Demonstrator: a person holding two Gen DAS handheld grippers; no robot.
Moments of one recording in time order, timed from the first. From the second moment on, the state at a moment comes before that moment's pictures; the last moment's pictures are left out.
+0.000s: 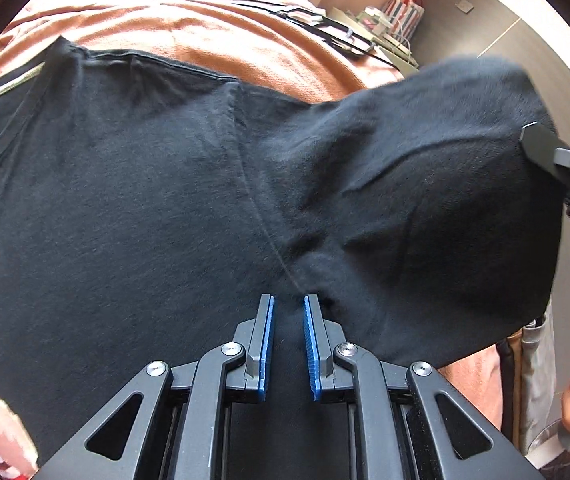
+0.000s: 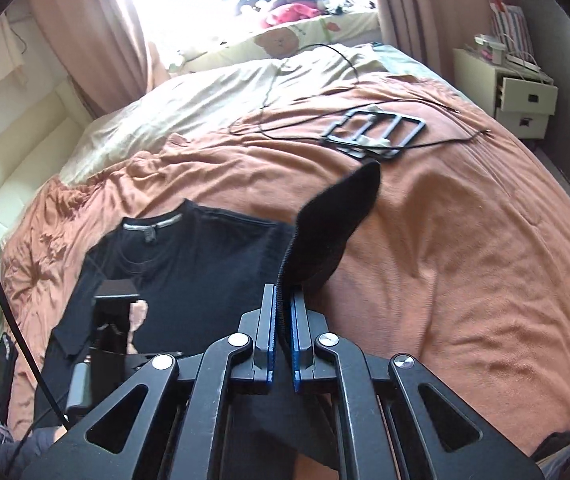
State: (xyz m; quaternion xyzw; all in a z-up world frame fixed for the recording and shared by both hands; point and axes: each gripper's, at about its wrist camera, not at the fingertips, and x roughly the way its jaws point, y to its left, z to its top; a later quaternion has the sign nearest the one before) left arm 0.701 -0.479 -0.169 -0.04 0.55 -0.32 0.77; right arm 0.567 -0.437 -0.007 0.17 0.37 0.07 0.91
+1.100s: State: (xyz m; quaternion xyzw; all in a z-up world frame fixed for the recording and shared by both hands) left arm 0.712 -0.314 -0.108 -0.07 0.52 -0.20 0.83; right arm 0.595 -0.398 -0.032 0.15 0.43 0.09 0.89
